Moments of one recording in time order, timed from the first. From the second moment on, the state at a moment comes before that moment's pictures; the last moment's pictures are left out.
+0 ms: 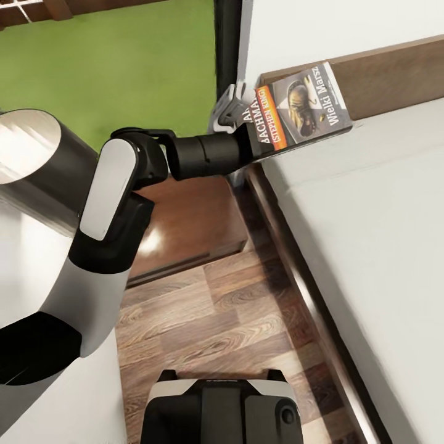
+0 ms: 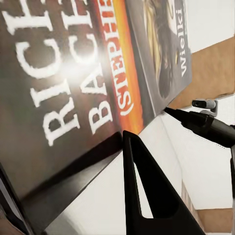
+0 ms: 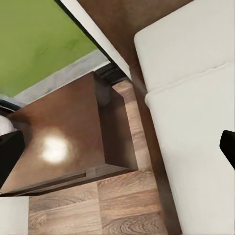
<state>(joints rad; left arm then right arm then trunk) -1.33 -0.10 -0.45 -1.61 1.58 0.88 0.59 -1.05 -0.89 -0.34 -1.20 -0.43 1.04 1.05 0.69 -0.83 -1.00</state>
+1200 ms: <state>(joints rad) -1.36 -0.12 -0.50 -1.61 1.58 0.88 0.67 -1.03 -0.86 -0.35 -1.21 -0.43 1.04 1.05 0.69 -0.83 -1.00</state>
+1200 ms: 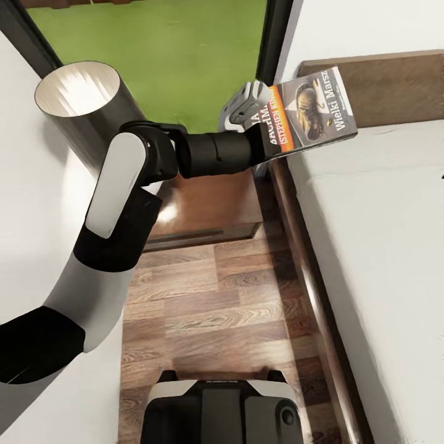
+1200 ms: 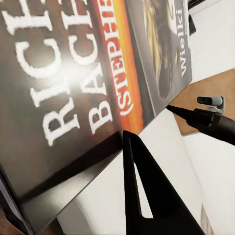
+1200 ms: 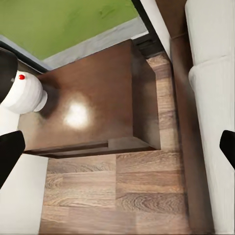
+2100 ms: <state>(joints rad) -1.35 -0.13 -0.51 -1.61 1.58 0.88 0.68 -1.02 -0.85 -0.34 -1.21 -0.43 1.04 1.05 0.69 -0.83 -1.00</state>
